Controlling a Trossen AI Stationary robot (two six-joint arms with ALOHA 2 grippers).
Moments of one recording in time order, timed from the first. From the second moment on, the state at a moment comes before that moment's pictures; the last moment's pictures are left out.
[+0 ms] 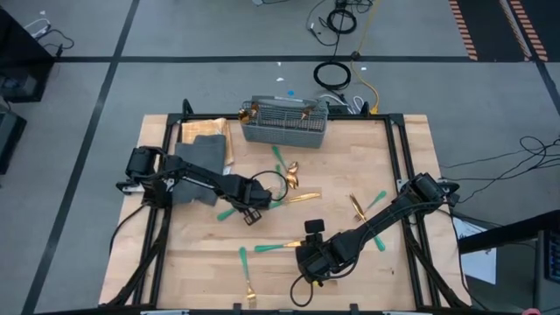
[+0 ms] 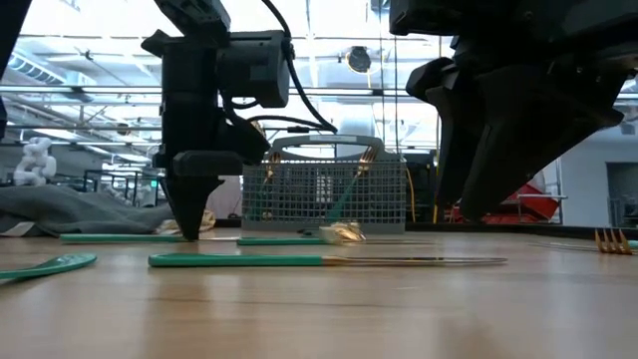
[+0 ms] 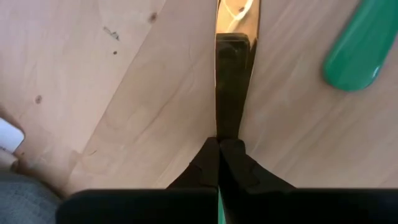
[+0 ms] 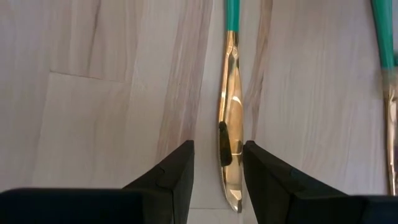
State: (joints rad) left arm -0.10 1.84 1.08 -0.82 -0.13 -0.70; right arm 0.56 1.99 1.40 -0.72 0.34 0.38
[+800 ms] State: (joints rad) left arm -0.10 1.71 1.08 -0.87 -0.20 -0.67; right arm 0.51 1.99 1.40 -0.63 0.59 0.20
